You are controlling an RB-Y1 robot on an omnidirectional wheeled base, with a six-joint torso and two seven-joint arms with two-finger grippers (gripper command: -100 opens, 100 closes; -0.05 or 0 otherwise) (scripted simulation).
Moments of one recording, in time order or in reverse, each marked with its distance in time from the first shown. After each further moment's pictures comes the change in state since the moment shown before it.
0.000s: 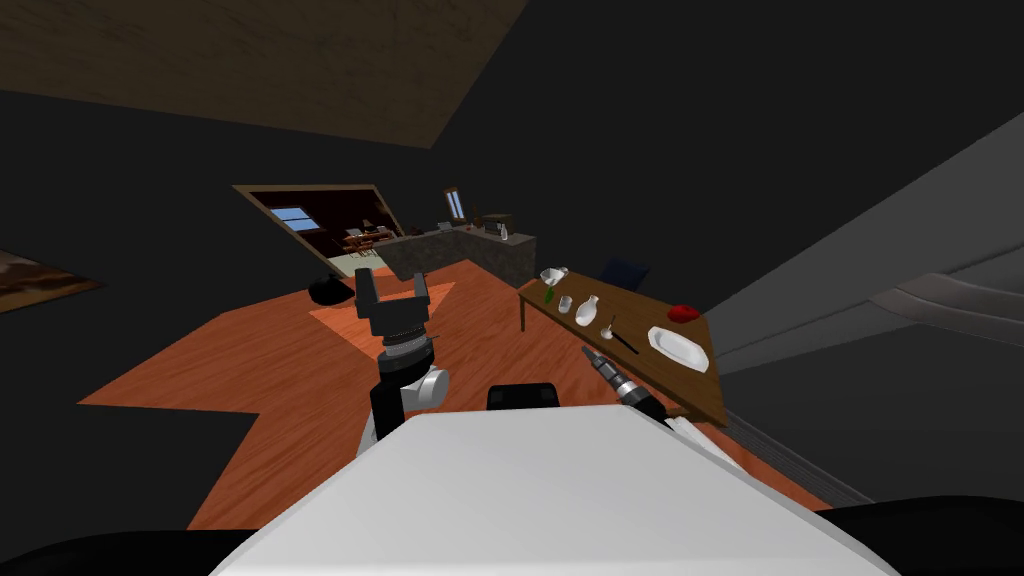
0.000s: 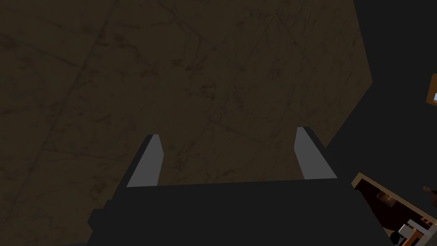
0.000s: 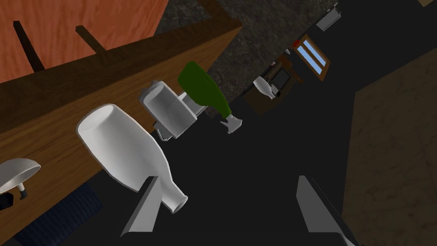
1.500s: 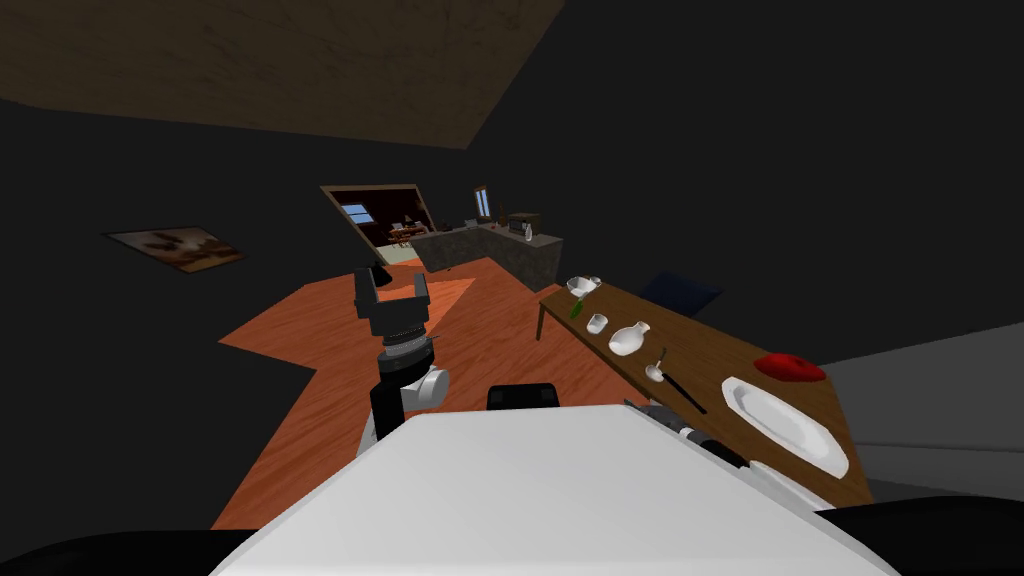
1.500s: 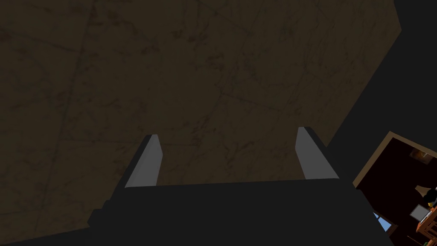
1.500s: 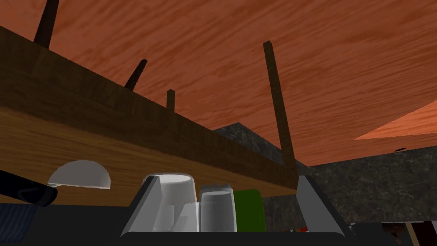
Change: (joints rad) left arm 0.000 0.000 0.000 0.000 0.000 0.000 0.000; right arm -0.007 -0.245 0.061 0.455 0.204 0.093 0.224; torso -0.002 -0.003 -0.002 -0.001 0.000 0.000
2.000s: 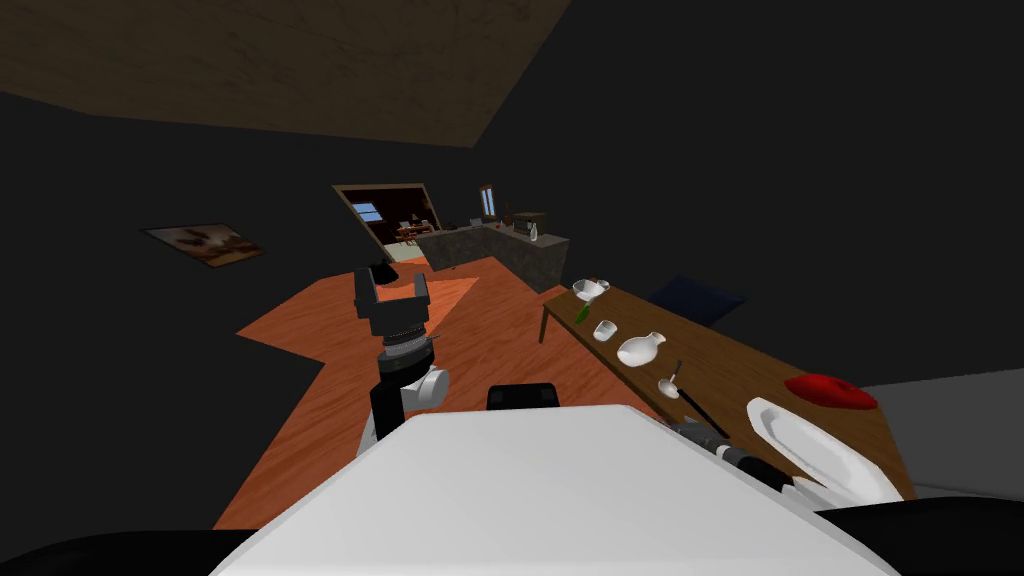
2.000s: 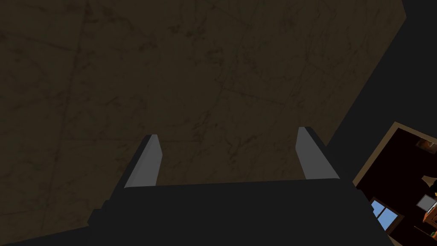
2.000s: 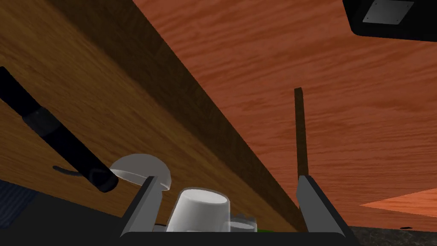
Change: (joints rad) left arm 0.000 0.000 0.000 0.000 0.000 0.000 0.000; right arm -0.013 -0.093 0.021 0.146 0.059 0.034 0.049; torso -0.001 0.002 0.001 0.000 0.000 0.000
